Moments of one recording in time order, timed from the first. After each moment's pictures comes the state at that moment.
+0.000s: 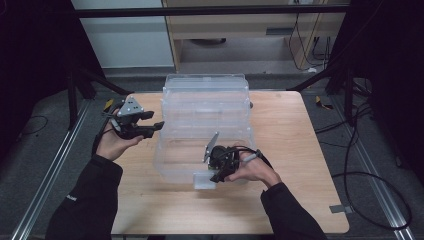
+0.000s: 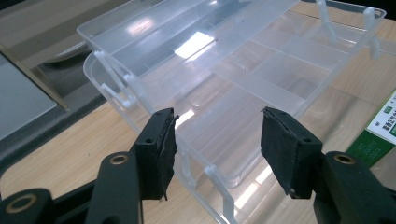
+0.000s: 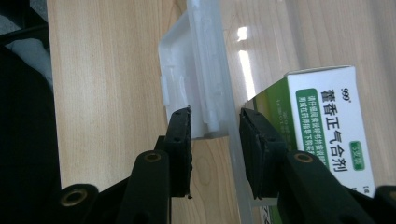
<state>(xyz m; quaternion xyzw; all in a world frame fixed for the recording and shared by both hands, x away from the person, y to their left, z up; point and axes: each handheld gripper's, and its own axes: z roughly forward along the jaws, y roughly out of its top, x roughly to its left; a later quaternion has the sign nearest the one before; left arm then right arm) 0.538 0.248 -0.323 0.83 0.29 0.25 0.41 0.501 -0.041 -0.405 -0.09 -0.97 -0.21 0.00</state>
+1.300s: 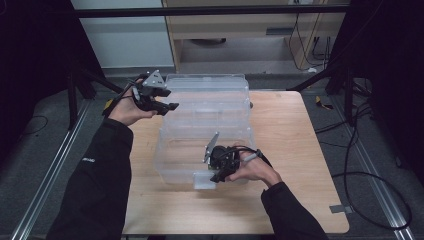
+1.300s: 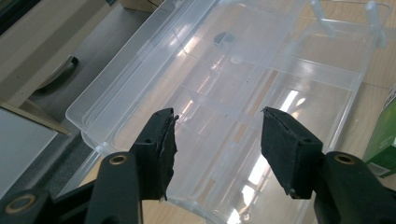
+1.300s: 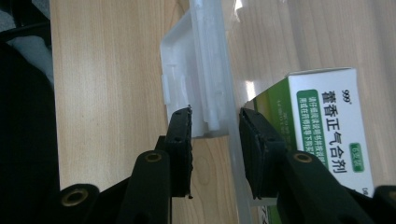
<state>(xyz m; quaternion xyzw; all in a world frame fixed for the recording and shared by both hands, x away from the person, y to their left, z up) 0.598 0.203 -0.277 0.89 0.18 0.24 0.34 0.502 -0.042 -0.405 -0.08 -0.97 -0.21 0.00</state>
